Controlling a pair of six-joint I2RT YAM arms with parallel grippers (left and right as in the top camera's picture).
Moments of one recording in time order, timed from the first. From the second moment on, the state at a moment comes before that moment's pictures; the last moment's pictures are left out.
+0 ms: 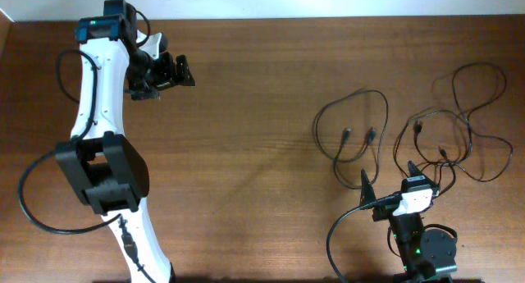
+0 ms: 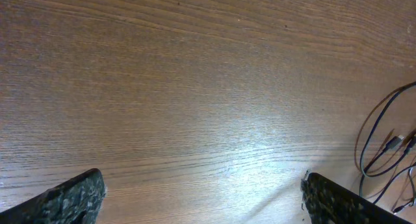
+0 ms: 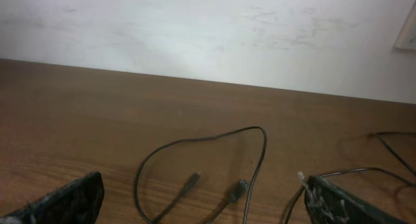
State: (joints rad) left arm 0.12 2.20 2.15 -1.39 0.34 -0.04; right arm 0.15 0.01 0.01 -0.07 -0.01 -0.03
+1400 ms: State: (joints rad) left arm 0.01 1.48 2.12 -1.49 0.22 0.06; right arm 0.15 0.01 0.01 -0.07 -0.01 -0.03
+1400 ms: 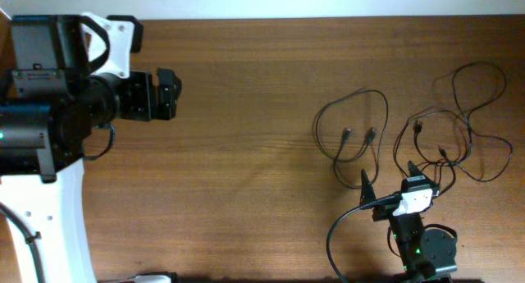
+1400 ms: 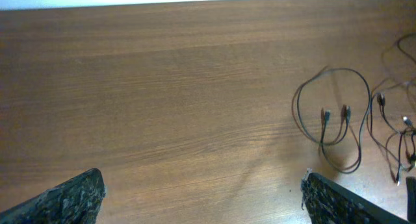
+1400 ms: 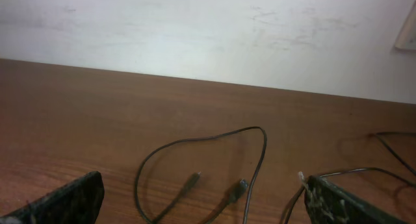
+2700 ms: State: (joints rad) left arm -0.01 0.85 0.02 0.46 0.40 0.09; right arm 0.15 0.01 0.01 -0.07 -0.01 -0.03
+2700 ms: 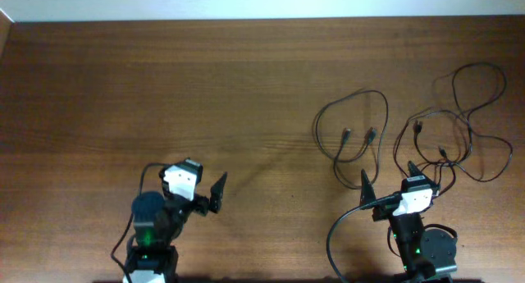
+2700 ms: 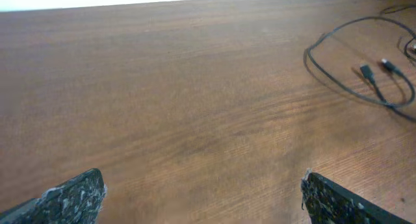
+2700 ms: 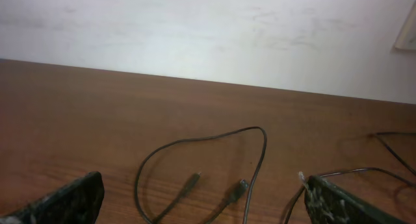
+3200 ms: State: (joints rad) left arm -0.01 0.18 0.01 -0.05 0.27 0.09; right arm 0.15 0.01 0.01 -0.07 -0.01 -0.03
